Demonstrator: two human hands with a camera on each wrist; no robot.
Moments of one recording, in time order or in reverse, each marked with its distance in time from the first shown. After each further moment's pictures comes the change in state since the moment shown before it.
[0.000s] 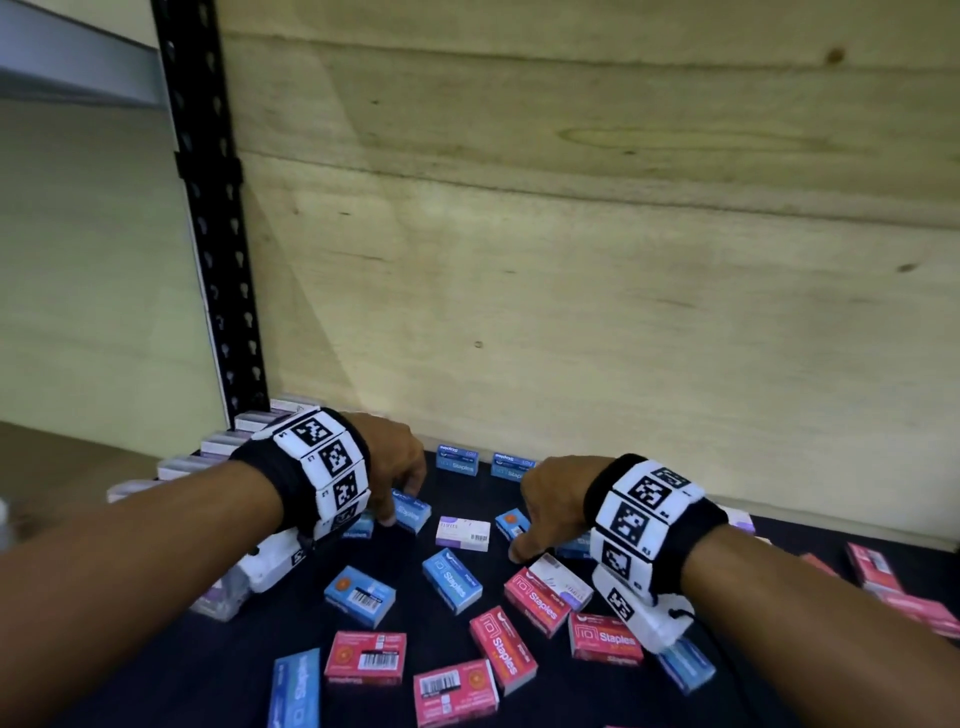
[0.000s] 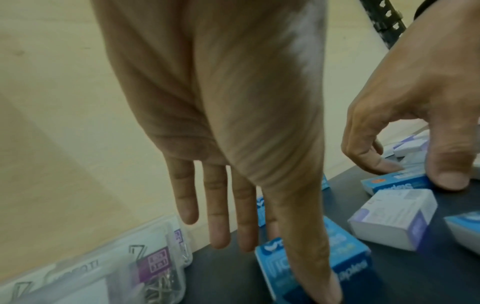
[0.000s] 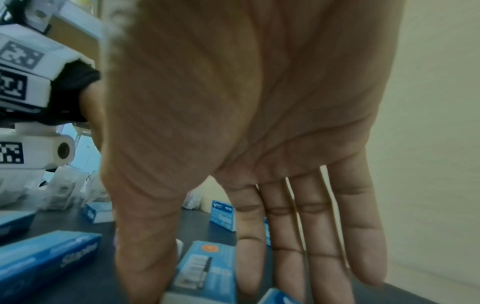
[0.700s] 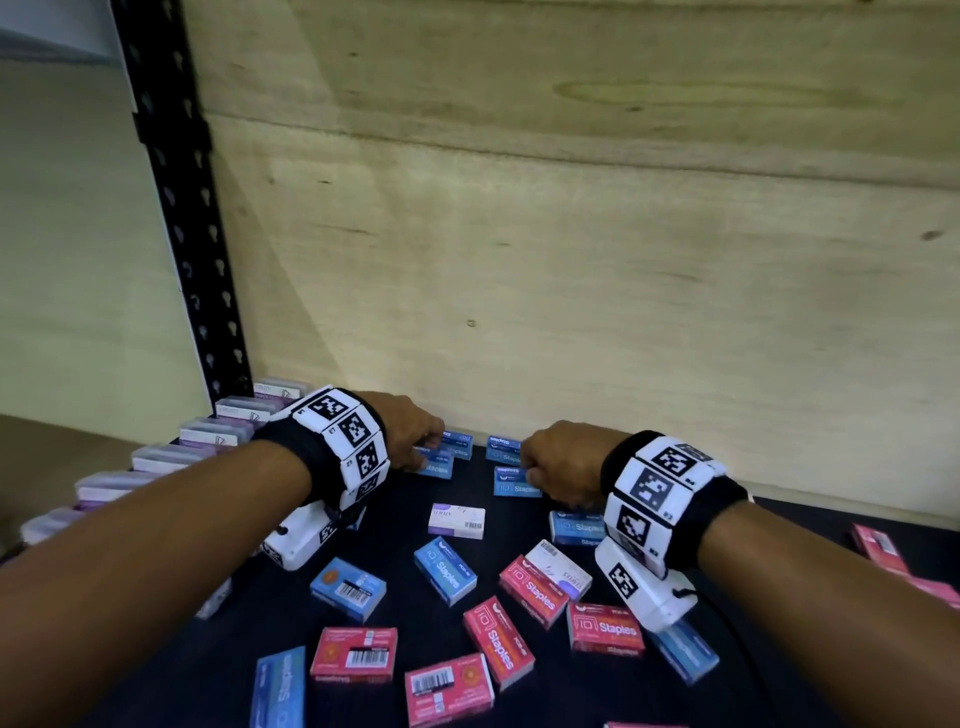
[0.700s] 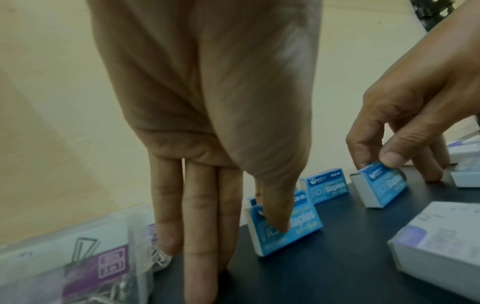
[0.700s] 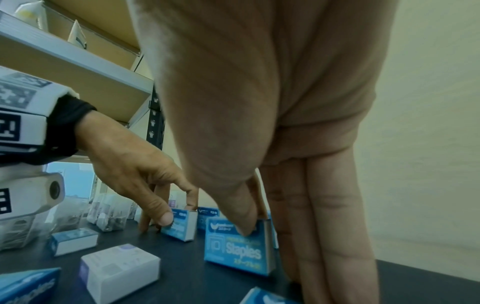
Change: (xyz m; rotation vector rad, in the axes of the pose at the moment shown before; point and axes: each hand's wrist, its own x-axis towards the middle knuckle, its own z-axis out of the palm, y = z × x) left_hand 0.032 0.000 -0.001 -0.071 0.110 -0.038; right_hand 0.016 0.021 0.002 0.121 0.126 -0.014
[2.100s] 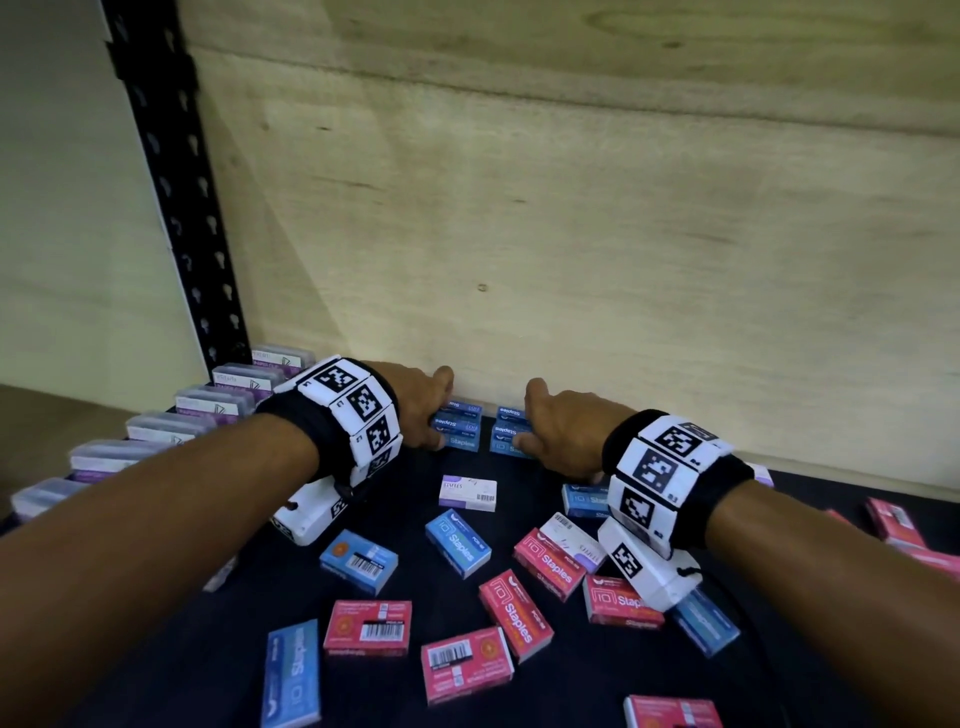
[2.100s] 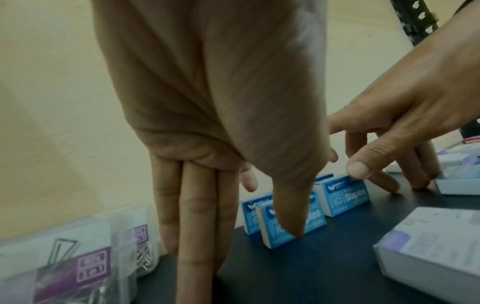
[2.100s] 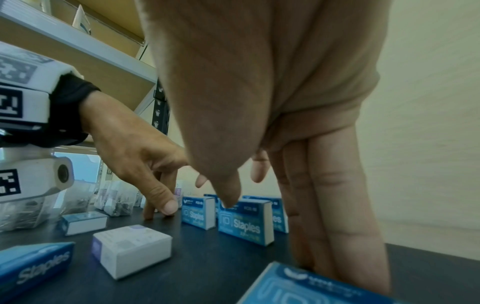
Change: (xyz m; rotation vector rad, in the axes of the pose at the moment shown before) left_hand 0.001 0.003 0.006 -0.082 0.032 -0.054; right_hand 0.004 -0.015 0.003 0.098 0.070 0.116
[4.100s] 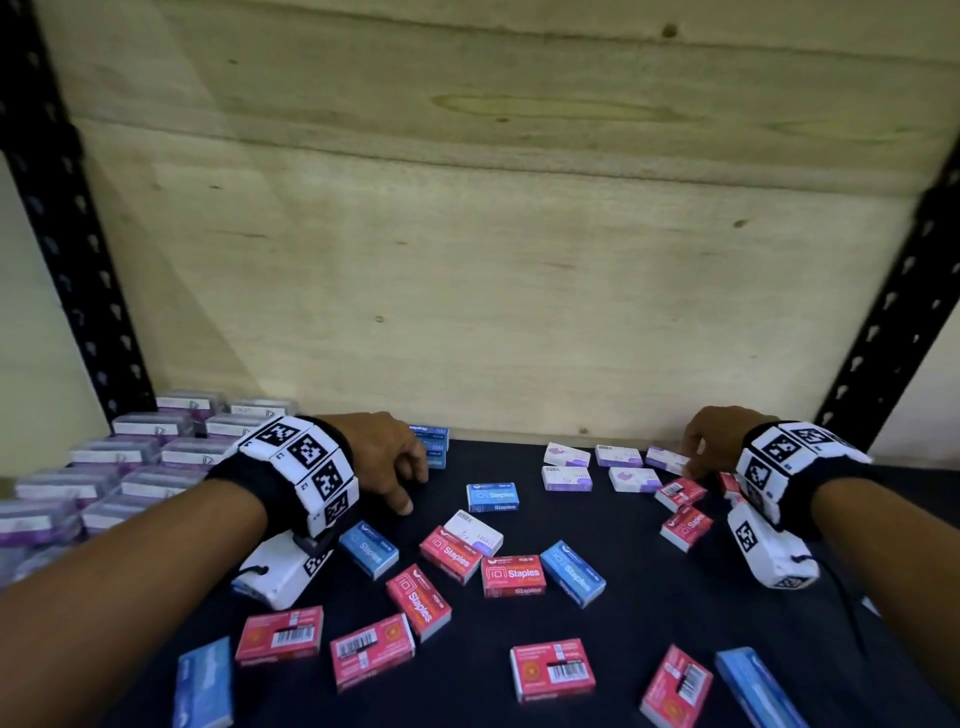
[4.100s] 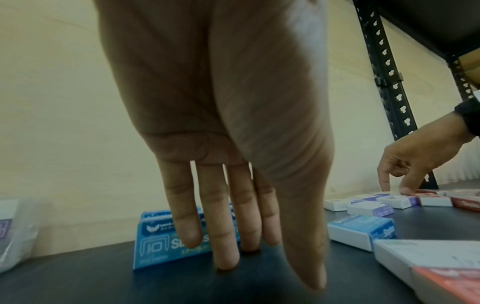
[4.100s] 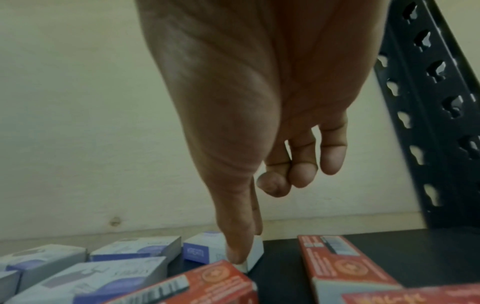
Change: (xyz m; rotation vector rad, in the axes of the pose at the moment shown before) left_hand -0.012 0.060 -0.006 -0.238 -0.090 0.175; right_hand -0.090 0.237 0.021 -0.042 -0.024 0.557
